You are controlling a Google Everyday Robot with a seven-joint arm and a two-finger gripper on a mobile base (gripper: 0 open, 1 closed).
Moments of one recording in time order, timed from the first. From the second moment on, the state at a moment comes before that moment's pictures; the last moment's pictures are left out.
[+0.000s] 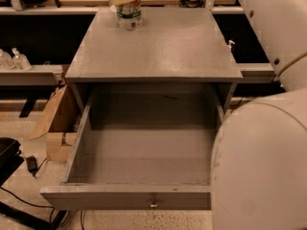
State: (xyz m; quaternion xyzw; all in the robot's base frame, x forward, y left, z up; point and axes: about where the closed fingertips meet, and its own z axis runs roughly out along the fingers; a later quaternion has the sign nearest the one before) arm 0.741 0.059 1.053 -0.47 0.71 0.23 0.47
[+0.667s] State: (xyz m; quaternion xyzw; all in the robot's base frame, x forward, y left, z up) arm 0.806 0.004 0.975 -0.42 0.73 0.19 0.50
